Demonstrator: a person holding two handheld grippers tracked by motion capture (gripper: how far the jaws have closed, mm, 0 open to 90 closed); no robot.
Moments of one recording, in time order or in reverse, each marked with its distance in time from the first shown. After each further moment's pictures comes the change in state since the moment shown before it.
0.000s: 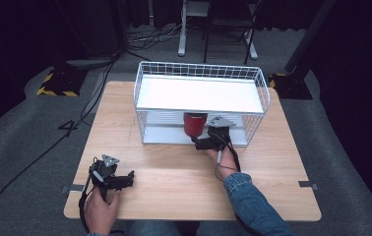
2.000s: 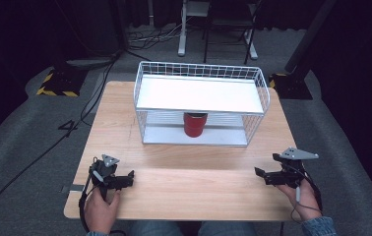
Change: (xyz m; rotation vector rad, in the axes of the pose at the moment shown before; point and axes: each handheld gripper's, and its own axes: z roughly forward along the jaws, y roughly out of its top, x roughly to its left) left arm 0.000 0.000 0.000 0.000 -0.002 -0.004; right arm -0.077 -0.092 -0.191 0.155 -0.015 0.111
